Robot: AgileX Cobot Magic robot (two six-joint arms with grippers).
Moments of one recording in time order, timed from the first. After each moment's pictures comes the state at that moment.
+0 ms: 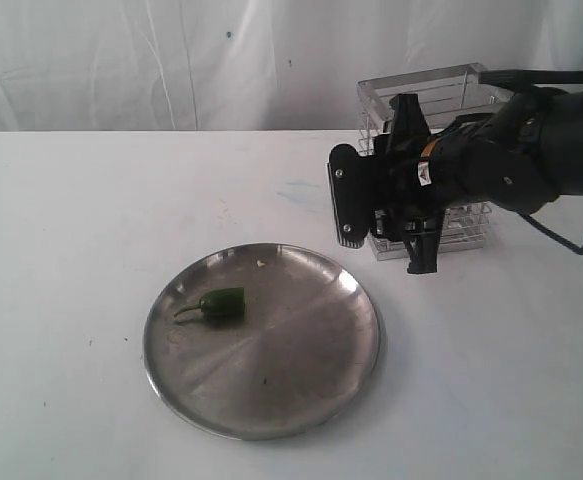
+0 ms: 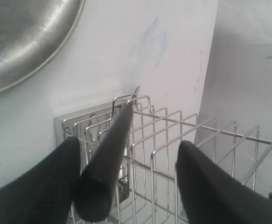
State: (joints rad) left arm -0.39 0.00 0.02 -0.21 0.21 0.10; right arm 0.46 1.68 -1.05 -0.42 0.21 -0.94
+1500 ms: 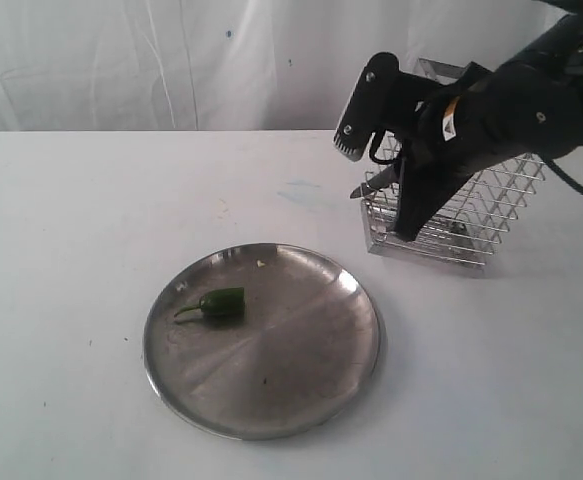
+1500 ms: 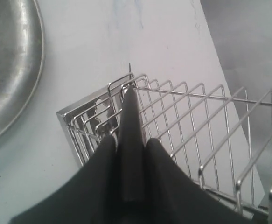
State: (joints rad) left arm -0.39 0.00 0.02 -0.21 0.21 0.10; right arm 0.46 1.58 -1.13 -0.35 0.45 -0.46
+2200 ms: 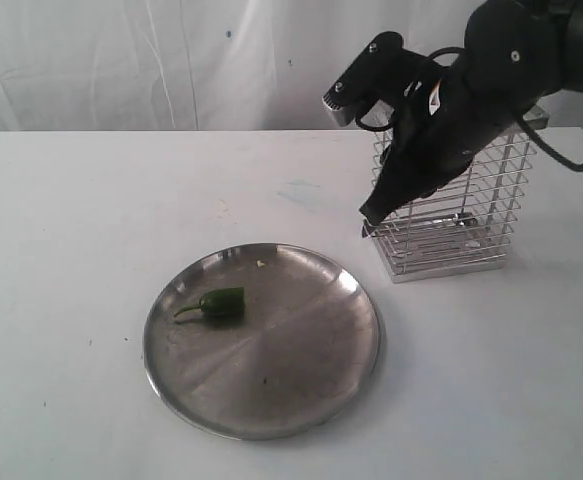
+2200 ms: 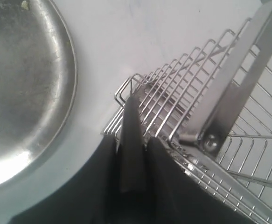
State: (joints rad) left arm -0.39 0.00 0.02 -0.21 0.21 0.10; right arm 0.47 1.63 -1.28 -0.19 0.71 -0.32
